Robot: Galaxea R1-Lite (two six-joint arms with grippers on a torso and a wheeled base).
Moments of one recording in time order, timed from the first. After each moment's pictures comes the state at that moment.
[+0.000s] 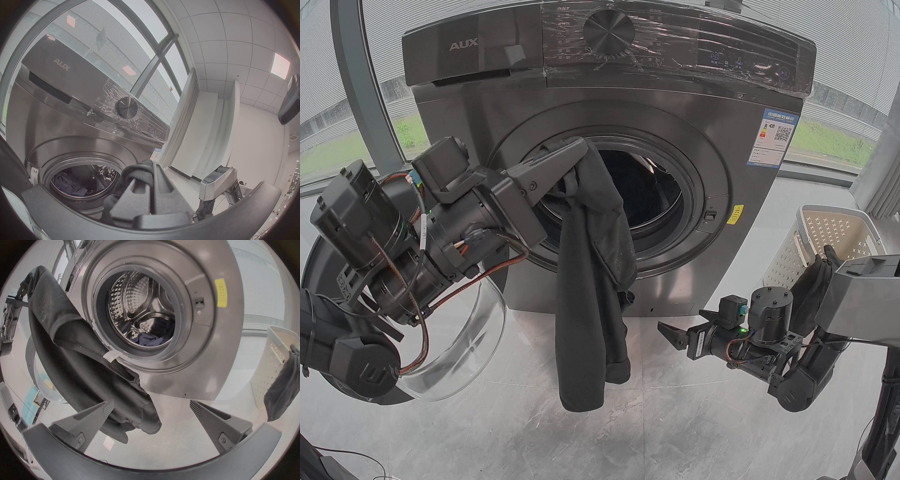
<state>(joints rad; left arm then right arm) -0.60 1.65 -0.76 -1.32 -0.32 -0.28 0.49 2.16 -0.55 -1.33 0.03 0.18</state>
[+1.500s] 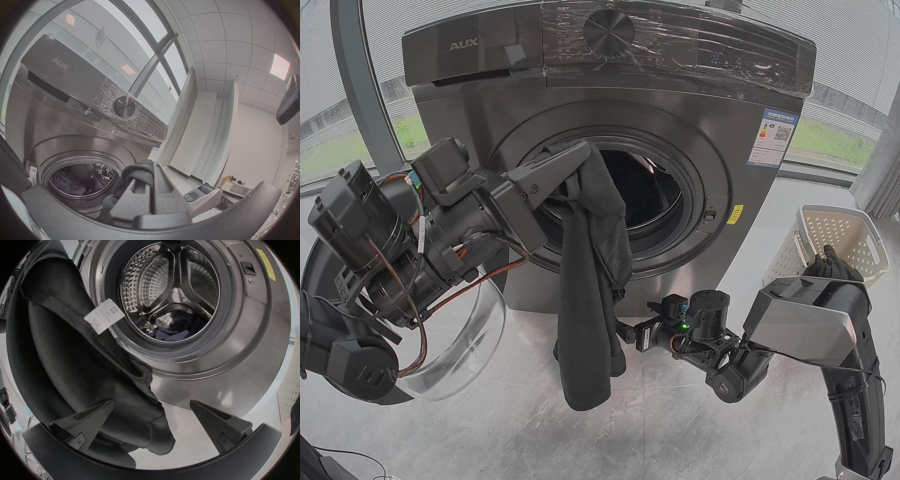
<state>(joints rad) -0.61 1.64 -0.76 -1.31 -0.32 -0.28 0.54 2.50 -1.00 -1.33 0.11 0.13</state>
